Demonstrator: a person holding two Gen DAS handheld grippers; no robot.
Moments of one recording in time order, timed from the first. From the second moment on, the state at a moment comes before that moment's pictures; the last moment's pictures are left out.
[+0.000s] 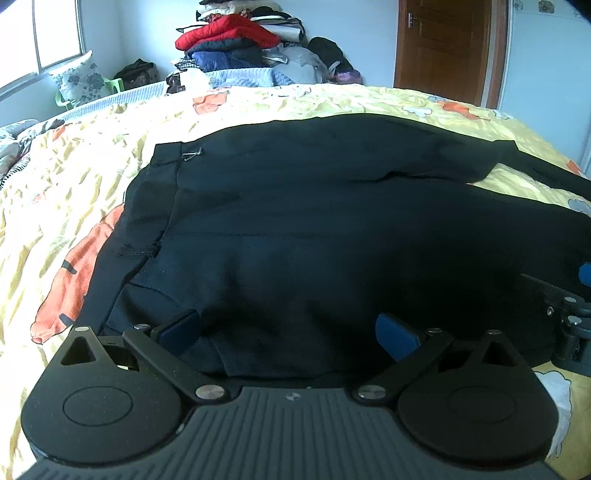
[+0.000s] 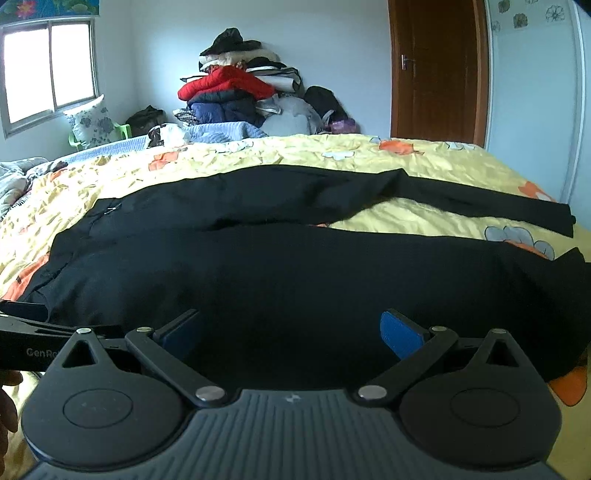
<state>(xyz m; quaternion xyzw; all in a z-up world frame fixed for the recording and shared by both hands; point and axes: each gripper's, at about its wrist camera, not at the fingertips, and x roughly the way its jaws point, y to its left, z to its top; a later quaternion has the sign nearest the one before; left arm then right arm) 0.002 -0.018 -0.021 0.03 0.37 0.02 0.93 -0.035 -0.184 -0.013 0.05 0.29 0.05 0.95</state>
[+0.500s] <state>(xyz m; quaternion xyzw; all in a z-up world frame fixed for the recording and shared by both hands) -0.001 -0.024 -0.020 0.04 0.38 0.03 0.92 -0.049 -0.177 0.002 0.03 0.24 0.06 0.97</state>
